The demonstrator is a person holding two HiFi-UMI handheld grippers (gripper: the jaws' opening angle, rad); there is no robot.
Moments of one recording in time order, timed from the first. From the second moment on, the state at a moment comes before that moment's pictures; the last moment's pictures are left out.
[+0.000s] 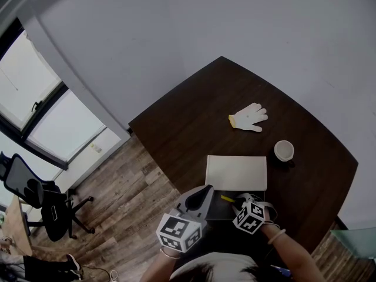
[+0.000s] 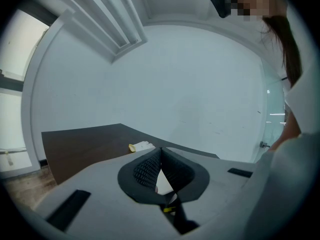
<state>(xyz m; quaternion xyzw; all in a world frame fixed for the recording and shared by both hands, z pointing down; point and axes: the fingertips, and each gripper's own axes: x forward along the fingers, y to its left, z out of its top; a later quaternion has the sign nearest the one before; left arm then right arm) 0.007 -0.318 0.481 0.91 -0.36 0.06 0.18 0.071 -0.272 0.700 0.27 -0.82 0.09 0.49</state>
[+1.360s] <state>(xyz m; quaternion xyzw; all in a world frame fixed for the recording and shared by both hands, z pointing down) 0.009 -0.325 0.489 0.91 -0.36 0.07 0.19 0.068 -0.271 0.709 0.26 -0.82 0.13 0.50</state>
